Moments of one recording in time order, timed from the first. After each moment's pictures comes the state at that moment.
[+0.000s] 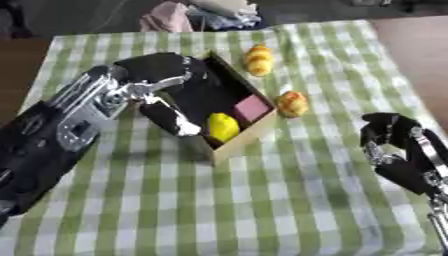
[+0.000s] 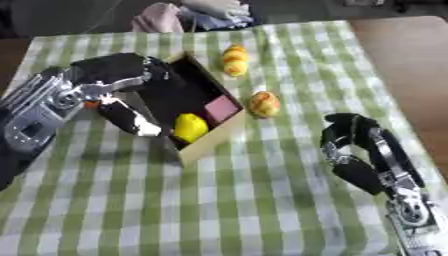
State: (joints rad) left arm -0.59 0.65 -0.37 -1.67 -0.68 -0.10 -0.47; right arm -0.26 -0.23 0.18 -1.62 0.25 -0.13 0.11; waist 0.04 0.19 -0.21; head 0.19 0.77
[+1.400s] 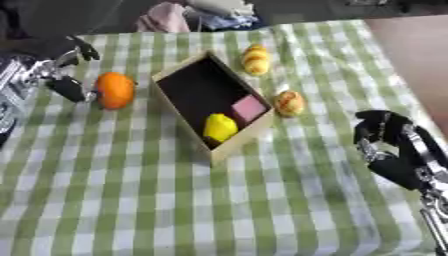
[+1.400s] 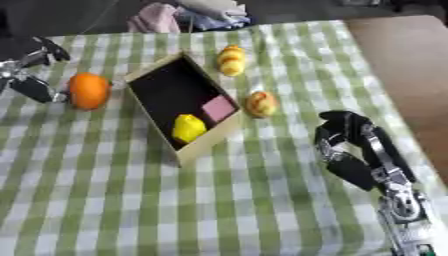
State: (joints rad) left arm -0.58 0.75 -0.14 -1.23 -0.92 0.04 -0.38; right arm -0.26 -0.23 0.17 -1.62 0.25 -0.12 0.11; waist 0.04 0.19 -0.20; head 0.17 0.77
